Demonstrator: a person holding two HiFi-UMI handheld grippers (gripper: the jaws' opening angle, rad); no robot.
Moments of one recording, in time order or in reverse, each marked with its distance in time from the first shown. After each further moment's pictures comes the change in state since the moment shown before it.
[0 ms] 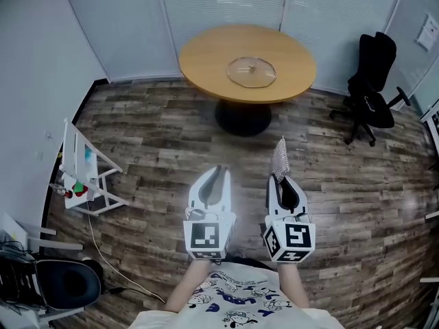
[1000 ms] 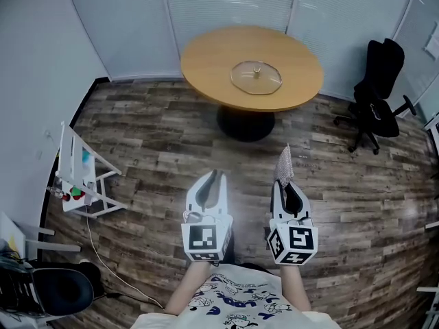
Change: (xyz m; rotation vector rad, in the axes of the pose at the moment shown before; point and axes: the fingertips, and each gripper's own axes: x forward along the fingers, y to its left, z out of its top) left arm 0.050 0.036 -0.020 -0.021 0.035 0.049; right arm 0.057 -0.025 -0.021 -0.002 0.062 -0.014
